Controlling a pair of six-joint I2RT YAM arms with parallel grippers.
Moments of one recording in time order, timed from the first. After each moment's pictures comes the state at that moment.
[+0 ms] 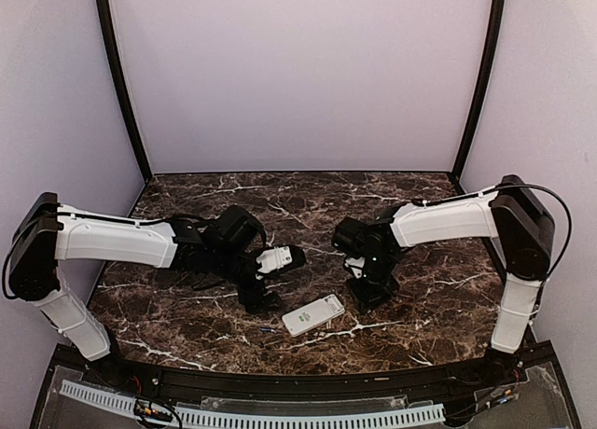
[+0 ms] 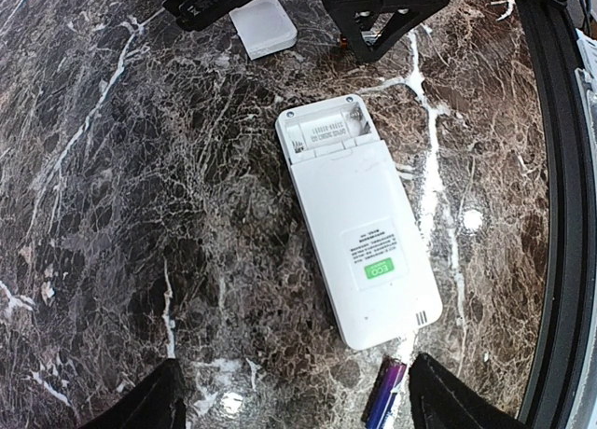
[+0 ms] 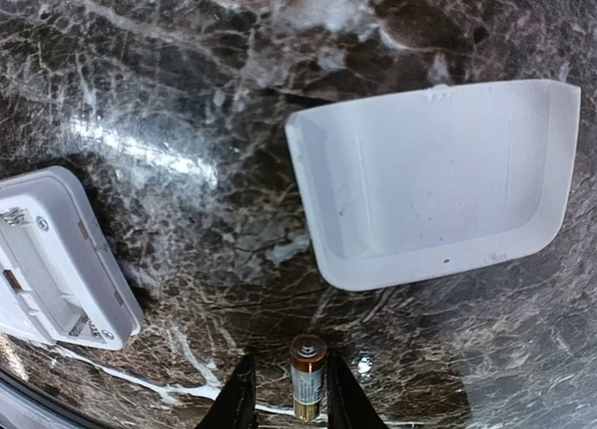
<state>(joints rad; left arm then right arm) -0.93 1.59 0.98 -0.33 0.24 0.33 0.88 1.87 1.21 -0.93 -0.08 0.49</state>
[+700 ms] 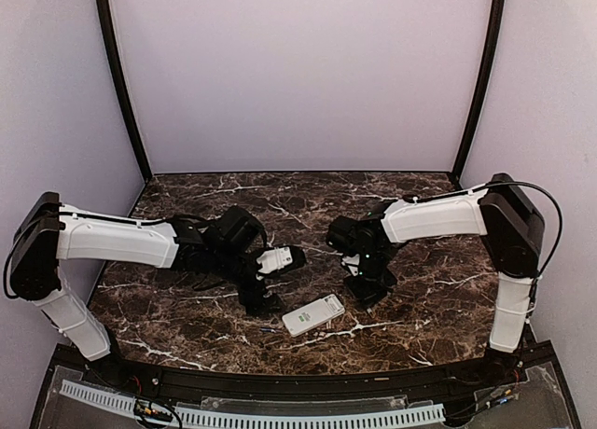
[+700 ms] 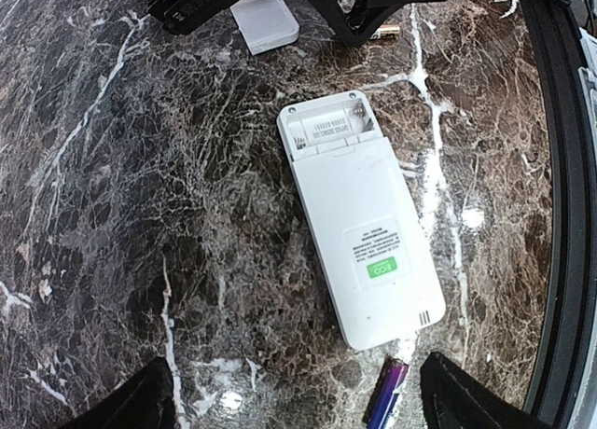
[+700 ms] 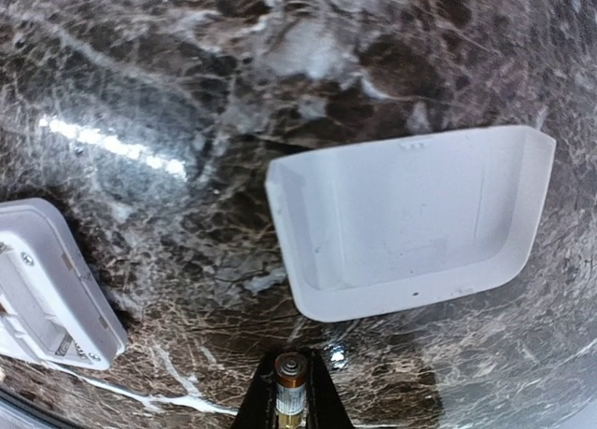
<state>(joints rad) -0.93 1.60 0.98 -0.33 0.24 0.34 0.88 1.94 1.30 -1.01 -0.02 0.44</state>
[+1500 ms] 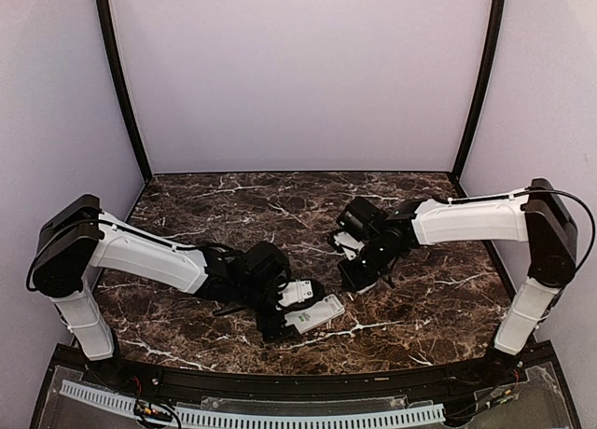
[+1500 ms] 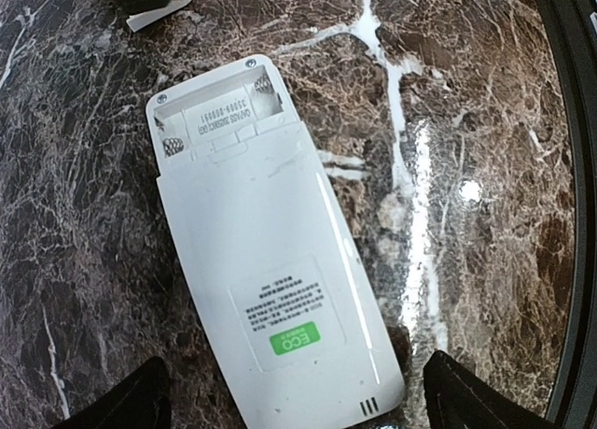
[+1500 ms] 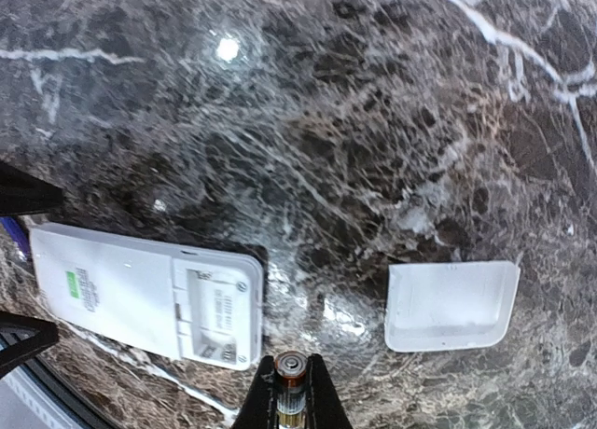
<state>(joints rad) -1.07 1.75 0.96 -0.19 0.17 0.29 0.88 1.74 1.18 -0.71 -0.09 0.33</state>
